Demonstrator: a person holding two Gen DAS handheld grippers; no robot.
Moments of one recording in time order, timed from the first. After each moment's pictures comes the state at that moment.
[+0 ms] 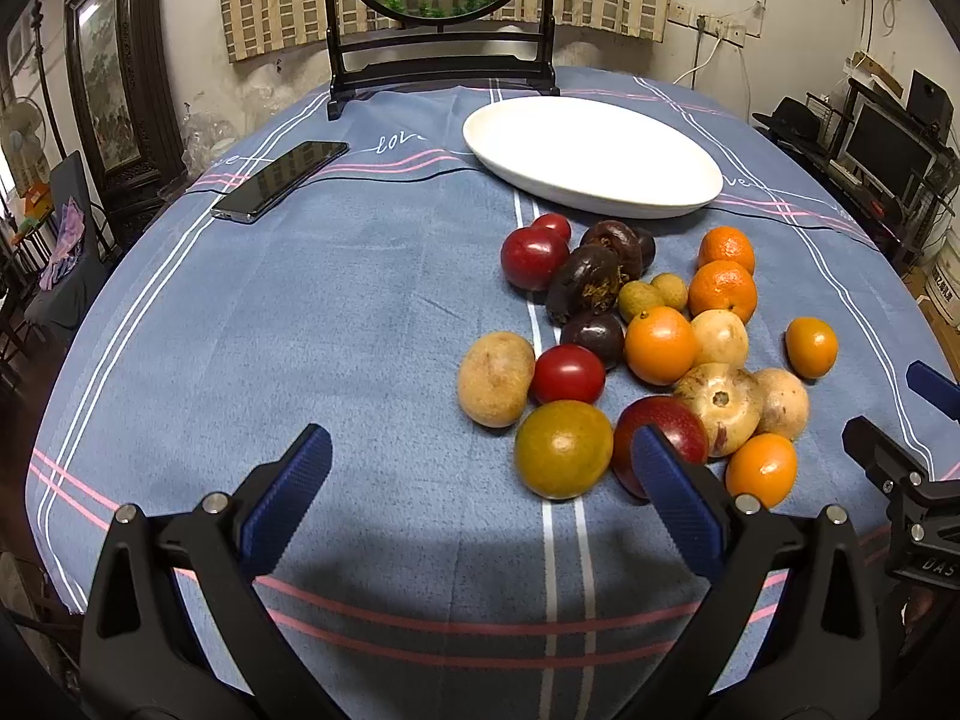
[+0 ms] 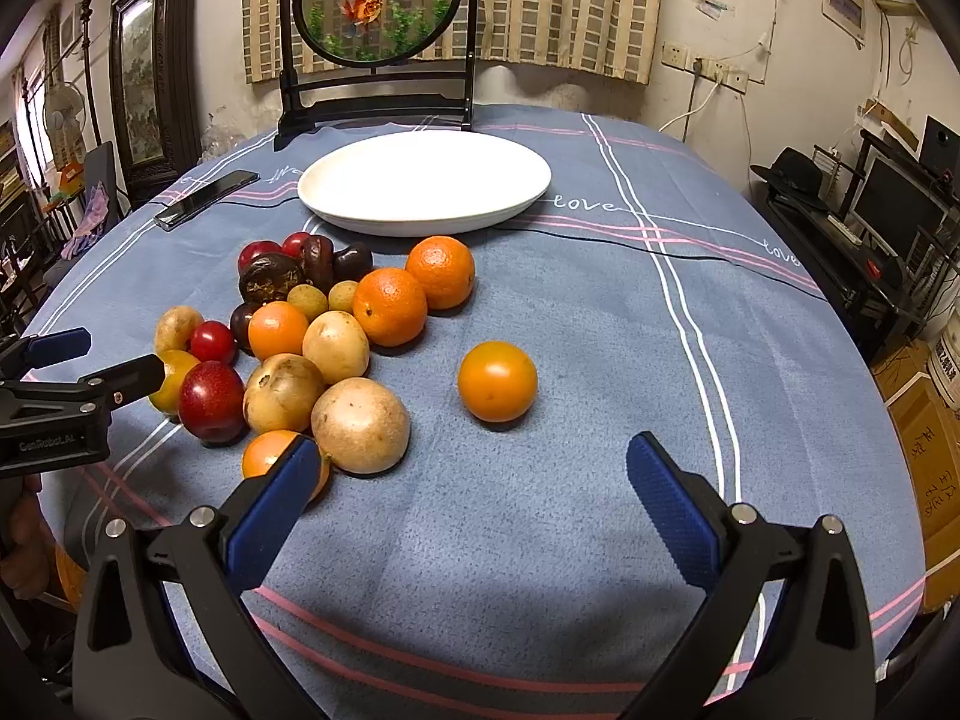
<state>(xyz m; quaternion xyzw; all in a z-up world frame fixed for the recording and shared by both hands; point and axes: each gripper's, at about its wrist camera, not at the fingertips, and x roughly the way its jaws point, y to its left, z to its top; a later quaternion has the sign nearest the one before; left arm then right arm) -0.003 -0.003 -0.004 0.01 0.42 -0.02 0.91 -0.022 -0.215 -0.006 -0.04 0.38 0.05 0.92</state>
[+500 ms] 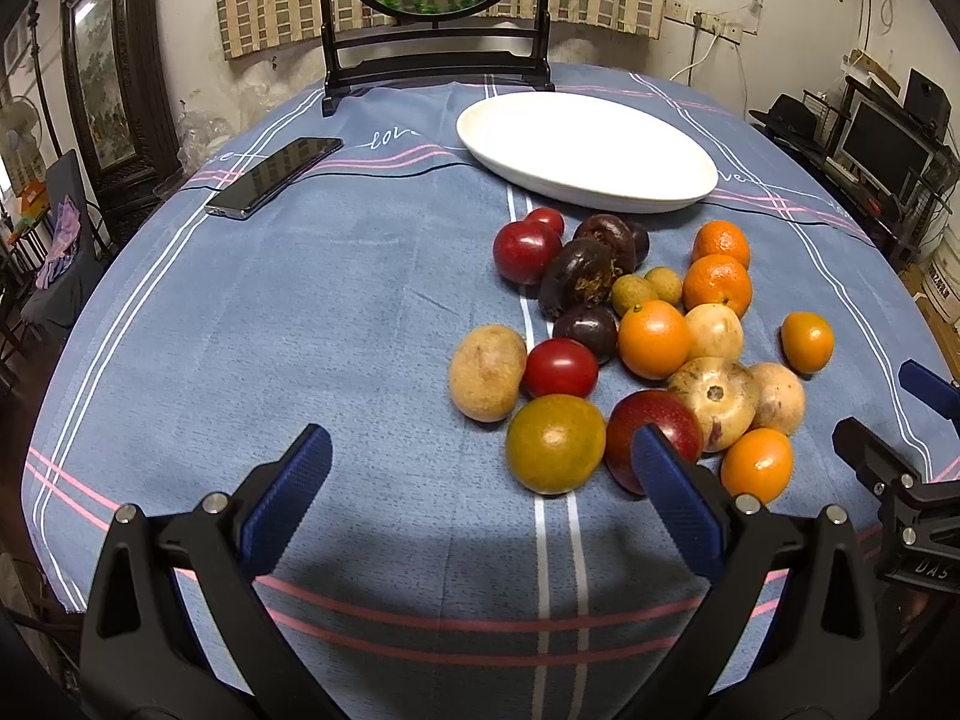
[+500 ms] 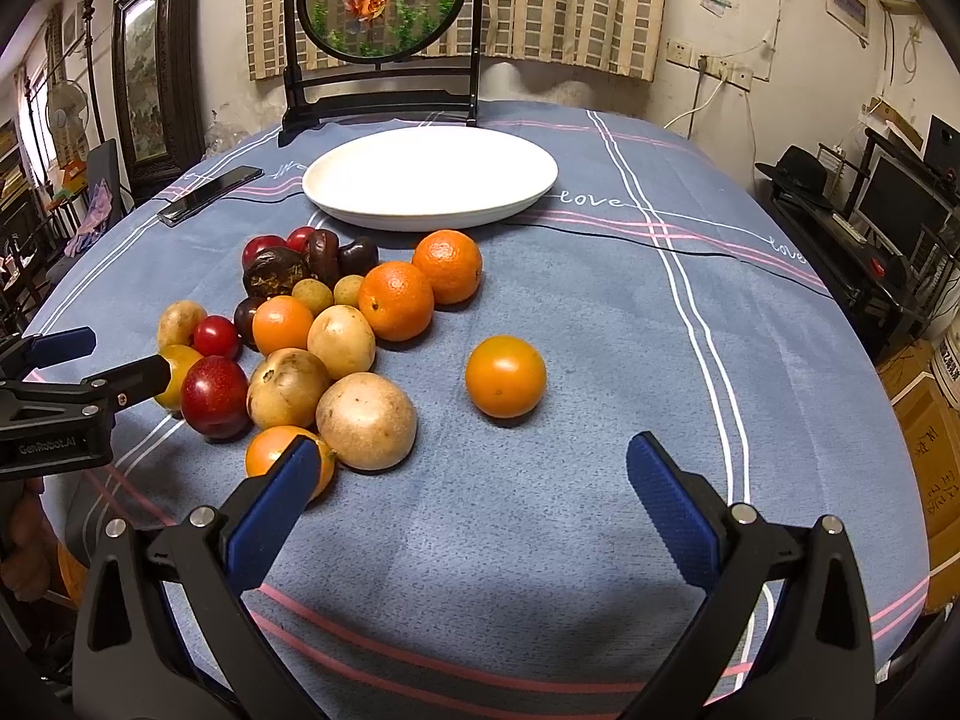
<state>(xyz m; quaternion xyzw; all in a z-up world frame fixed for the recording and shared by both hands) -0.005 -0.004 -0.003 0.01 0.42 -0.02 0.91 -0.022 -0.215 -0.007 -0.04 0.39 0.05 0.92</state>
